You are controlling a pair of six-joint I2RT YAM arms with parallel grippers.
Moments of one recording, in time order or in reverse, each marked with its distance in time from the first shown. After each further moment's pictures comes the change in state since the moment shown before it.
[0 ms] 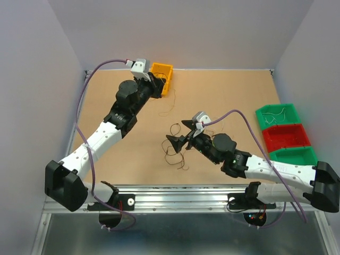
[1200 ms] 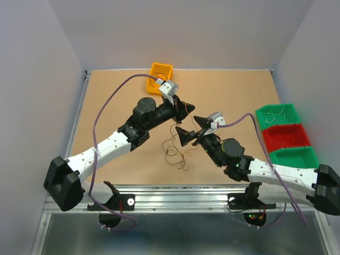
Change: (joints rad) left arm -0.238 -0.010 -0.138 0.103 0.227 -0.024; right arm -0.007 -0.063 -0.089 0.158 0.239 0.012
